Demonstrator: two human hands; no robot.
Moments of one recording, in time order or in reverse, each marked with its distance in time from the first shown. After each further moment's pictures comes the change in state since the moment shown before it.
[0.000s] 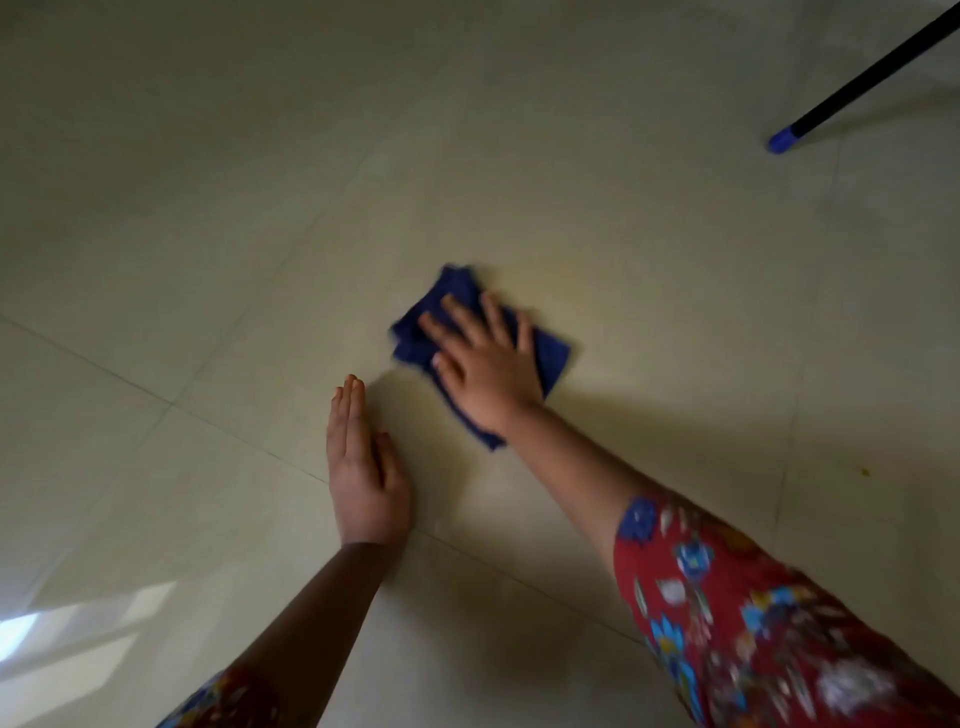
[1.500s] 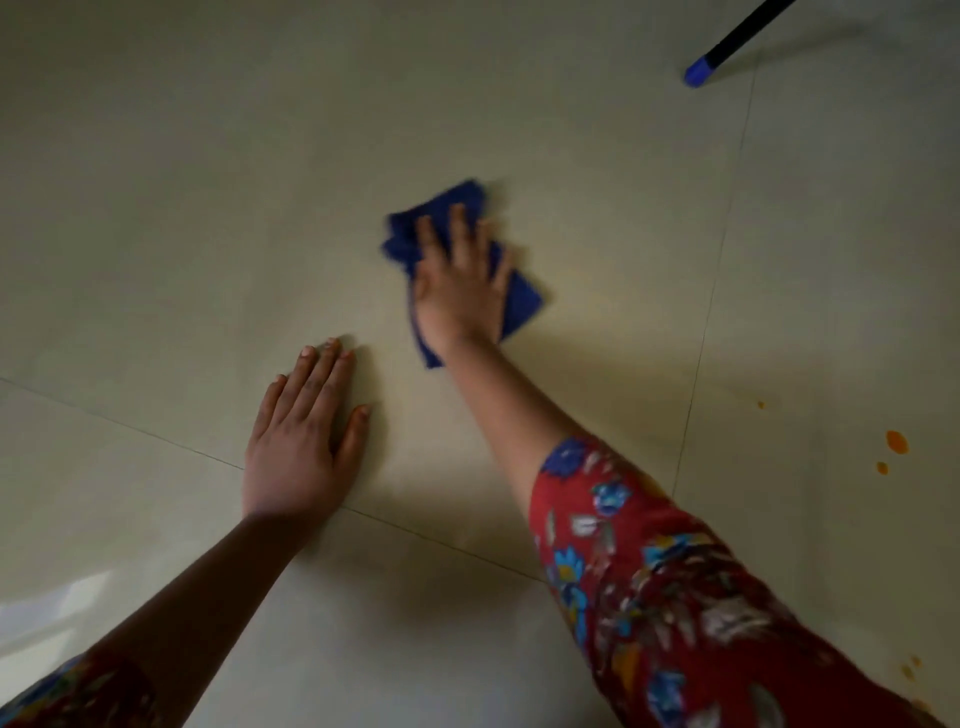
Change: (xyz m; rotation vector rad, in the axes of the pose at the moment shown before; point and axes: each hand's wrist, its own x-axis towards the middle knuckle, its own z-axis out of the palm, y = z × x) left_hand -0.005 0.010 0.006 0.544 -0.442 0.327; right_hand 0.005 0.045 -0.011 0.037 0.075 0.408
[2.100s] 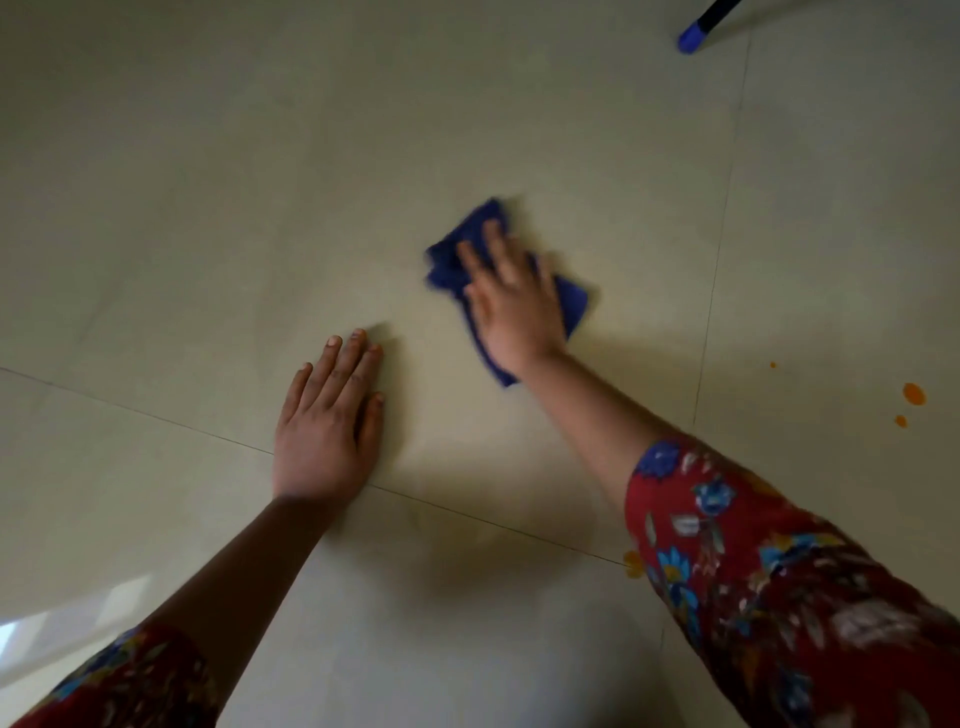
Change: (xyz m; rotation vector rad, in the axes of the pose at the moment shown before) left_hand -0.004 -0.001 0.001 0.011 0.041 0.075; right_hand -0.035 0.060 -0.004 -0.014 0.014 -0.165
